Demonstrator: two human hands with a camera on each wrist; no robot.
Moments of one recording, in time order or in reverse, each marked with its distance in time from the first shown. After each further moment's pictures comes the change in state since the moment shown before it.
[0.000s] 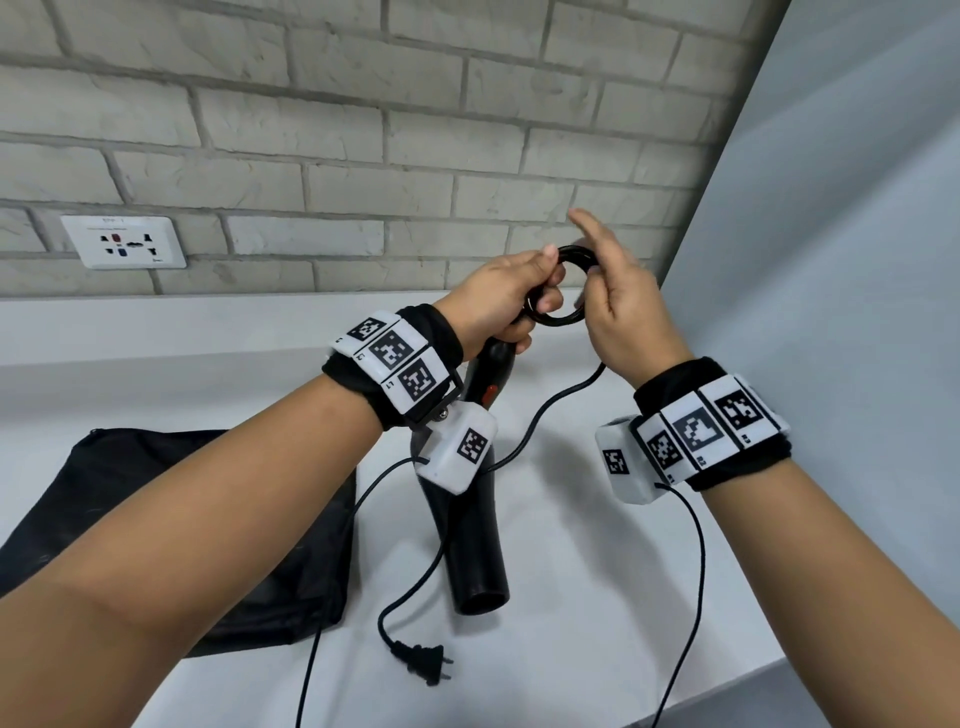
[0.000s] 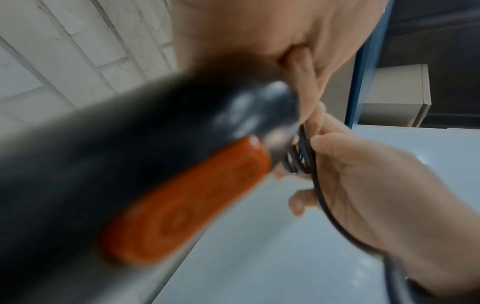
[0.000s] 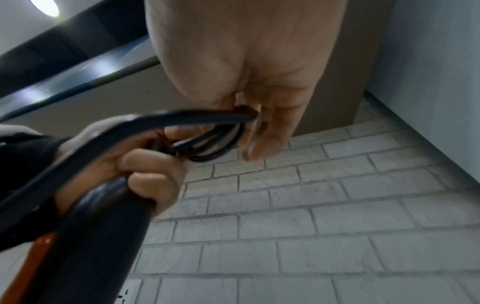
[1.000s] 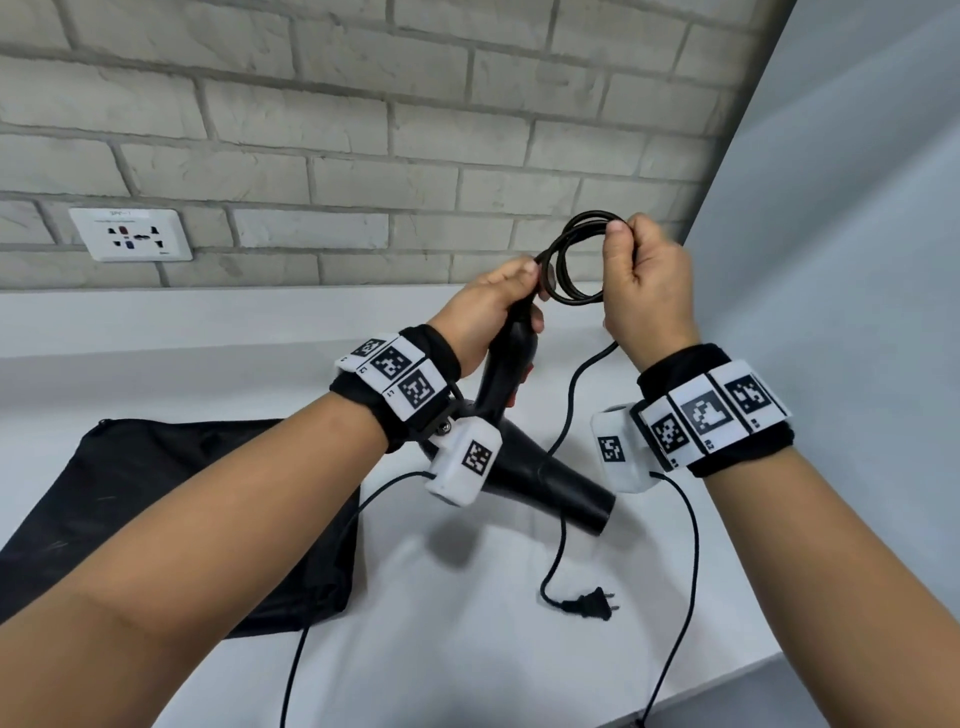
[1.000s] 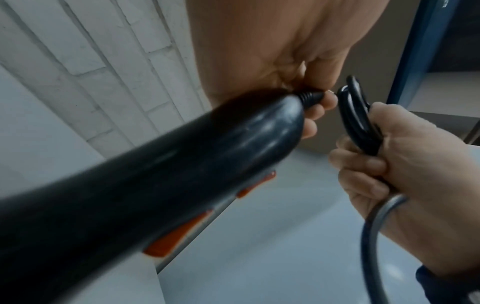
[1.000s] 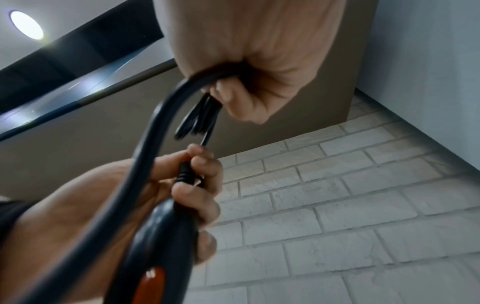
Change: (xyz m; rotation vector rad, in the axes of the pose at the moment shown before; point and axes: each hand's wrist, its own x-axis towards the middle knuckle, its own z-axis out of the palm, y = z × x) left_hand -0.008 -0.026 -0.006 -0.138 0.083 0.014; right_hand 0.007 -0.010 -0.001 0.048 0.296 0.107
